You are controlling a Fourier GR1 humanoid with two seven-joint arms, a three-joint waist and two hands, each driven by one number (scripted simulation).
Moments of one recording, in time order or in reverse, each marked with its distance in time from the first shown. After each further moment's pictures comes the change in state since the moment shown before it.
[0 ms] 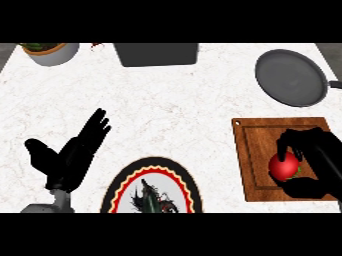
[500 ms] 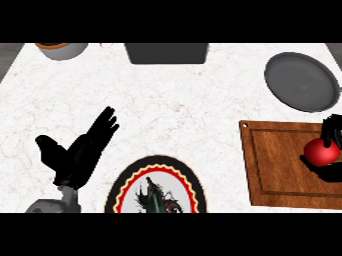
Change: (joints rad) left arm -0.029 -0.024 -0.019 0.017 -0.013 -0.020 0.007; right arm -0.029 -0.006 -0.272 0.217 -0.363 0.117 -0.210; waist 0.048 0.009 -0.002
